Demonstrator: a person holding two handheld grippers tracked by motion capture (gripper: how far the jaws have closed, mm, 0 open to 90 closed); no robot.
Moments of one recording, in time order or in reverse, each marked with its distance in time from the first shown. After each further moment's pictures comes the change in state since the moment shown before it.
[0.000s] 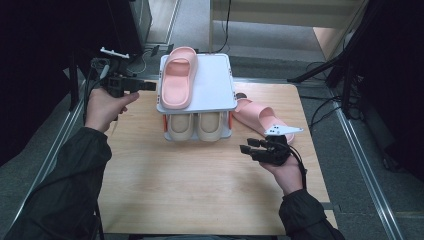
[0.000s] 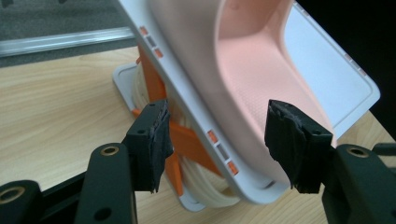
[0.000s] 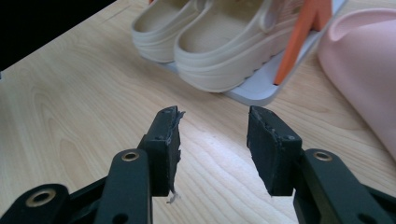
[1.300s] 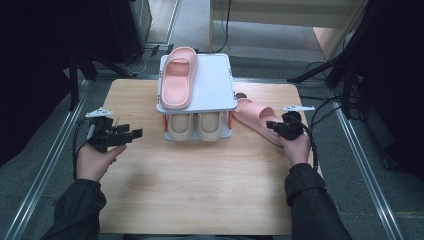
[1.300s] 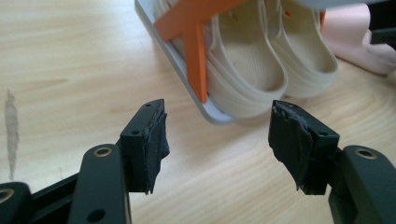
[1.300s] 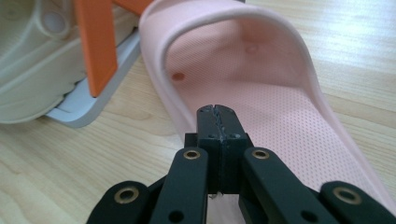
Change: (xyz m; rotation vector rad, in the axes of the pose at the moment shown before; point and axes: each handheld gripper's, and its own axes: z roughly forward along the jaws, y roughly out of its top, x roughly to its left) left arm 0.011 -0.148 -0.013 -0.056 0.064 -0.004; right arm -0.122 0.010 0.024 0.053 -0.255 0.156
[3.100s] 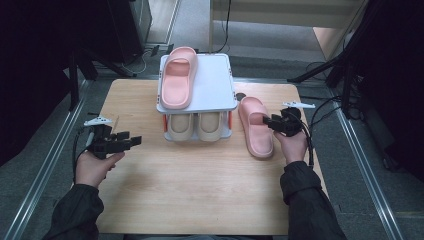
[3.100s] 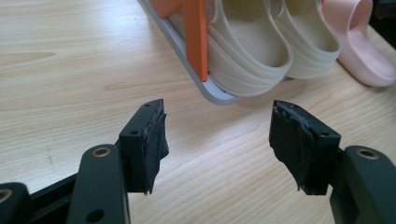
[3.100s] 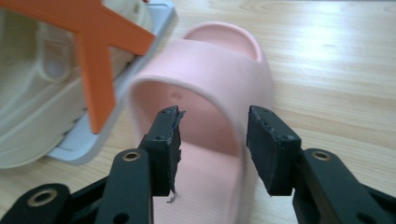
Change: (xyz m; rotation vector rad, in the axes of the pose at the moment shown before) left arm 0.014 -0.018 0.005 0.007 -0.051 -0.023; right arm 0.015 0.013 -0.009 -0.076 -0.095 0.061
